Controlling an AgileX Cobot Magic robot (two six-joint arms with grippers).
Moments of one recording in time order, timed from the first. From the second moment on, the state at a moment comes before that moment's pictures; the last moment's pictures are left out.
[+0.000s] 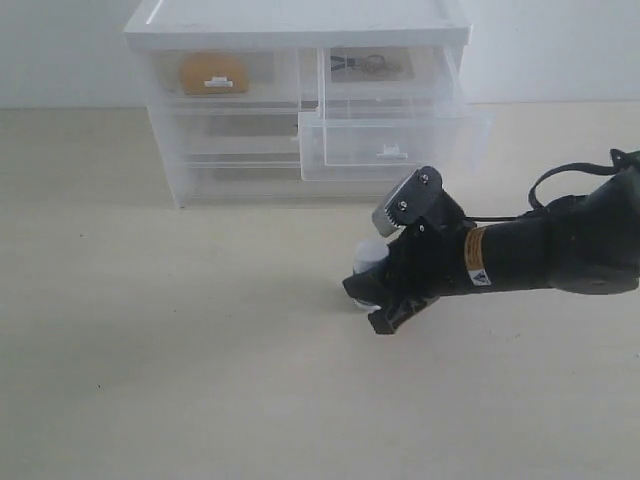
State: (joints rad) left arm 0.23 0.01 0.00 -0.04 0.20 0.04; right arm 0.34 1.98 -0.76 -1.09 -0.66 0.58
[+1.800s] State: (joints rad) left arm 0.23 0.01 0.00 -0.04 0.20 0.04; right arm 0.63 1.55 -1.05 -1.57 0.26 0.53
